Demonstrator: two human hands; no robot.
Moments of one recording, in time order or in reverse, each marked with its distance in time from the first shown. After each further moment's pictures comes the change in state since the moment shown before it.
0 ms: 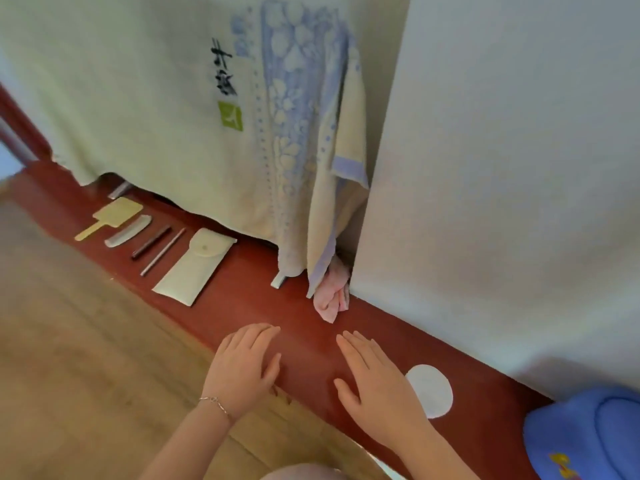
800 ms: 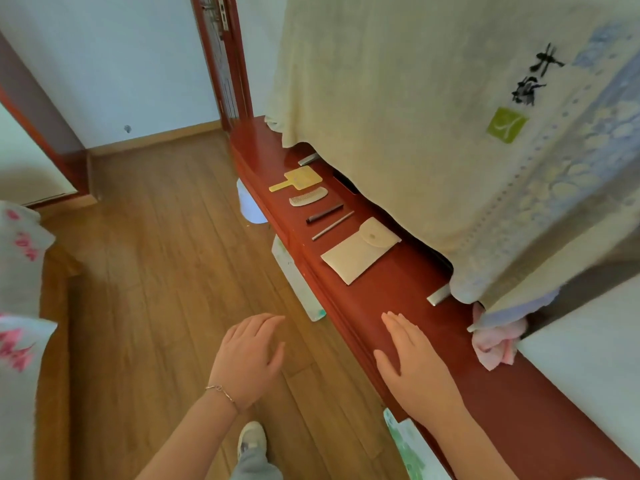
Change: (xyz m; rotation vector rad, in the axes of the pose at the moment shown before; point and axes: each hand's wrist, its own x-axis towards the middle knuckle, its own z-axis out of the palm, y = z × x) left_hand -0.124 -0.159 -0.044 -0.002 0.128 -0.513; right_hand 0.090 -0.149 0.052 0.172 -0.103 -0.283
